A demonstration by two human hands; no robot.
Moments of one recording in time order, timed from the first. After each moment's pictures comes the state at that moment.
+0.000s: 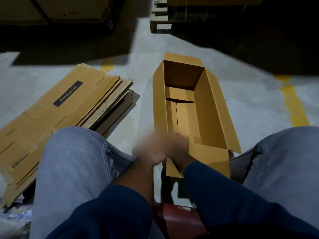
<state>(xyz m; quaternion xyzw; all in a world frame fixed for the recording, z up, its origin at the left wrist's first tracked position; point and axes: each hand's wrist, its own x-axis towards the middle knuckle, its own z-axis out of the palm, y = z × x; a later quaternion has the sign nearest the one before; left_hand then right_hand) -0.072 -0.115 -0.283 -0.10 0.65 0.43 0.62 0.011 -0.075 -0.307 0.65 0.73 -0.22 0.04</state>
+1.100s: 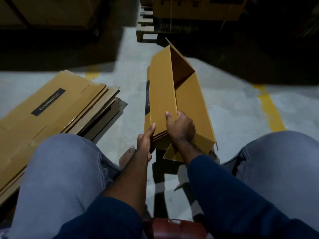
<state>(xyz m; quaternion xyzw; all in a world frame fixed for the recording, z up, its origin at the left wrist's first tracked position) -0.071 -0.059 -0.328 0.03 0.63 0.49 0.60 0.042 -0.013 -0.249 0.72 0.60 -0.21 -0.27</state>
